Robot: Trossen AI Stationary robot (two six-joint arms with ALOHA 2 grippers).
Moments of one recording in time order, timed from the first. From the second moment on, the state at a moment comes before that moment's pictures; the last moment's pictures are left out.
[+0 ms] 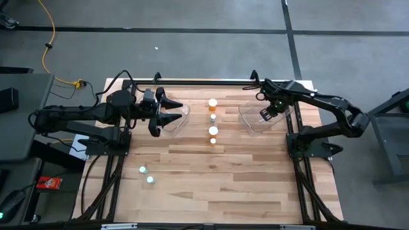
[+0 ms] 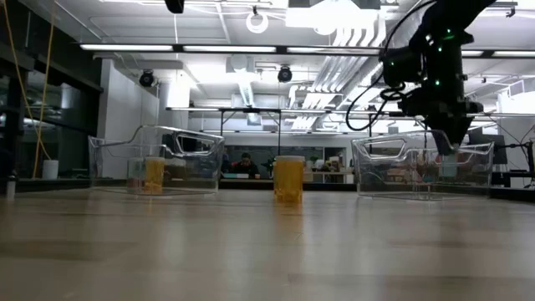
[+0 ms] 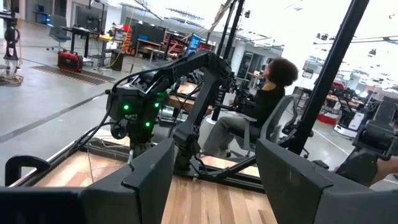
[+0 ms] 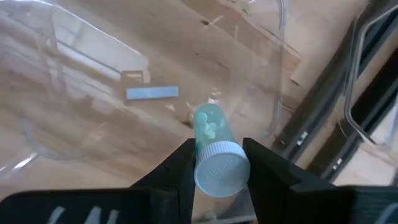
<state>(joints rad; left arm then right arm) 0.21 0.90 0.78 0.20 0.07 -0.25 -0.73 1.26 0.84 -1.10 0.14 0.28</state>
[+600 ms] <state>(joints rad) 0.21 0.90 0.78 0.20 0.06 -0.25 -0.79 1.28 0.80 -1.07 0.12 0.23</state>
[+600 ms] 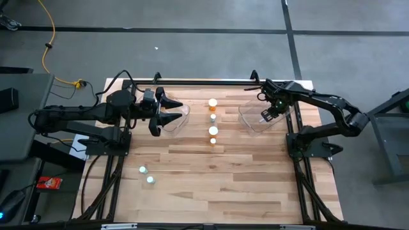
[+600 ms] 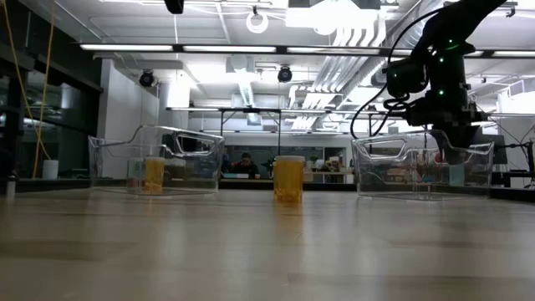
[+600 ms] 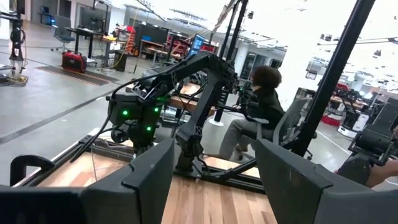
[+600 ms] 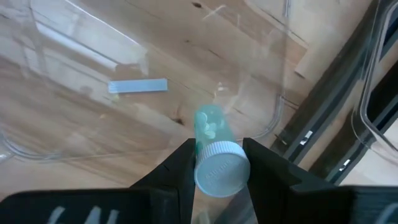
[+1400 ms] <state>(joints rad) 0.21 0.90 0.78 0.20 0.06 -0.26 -0.79 1.32 0.80 -1.05 0.12 0.20</state>
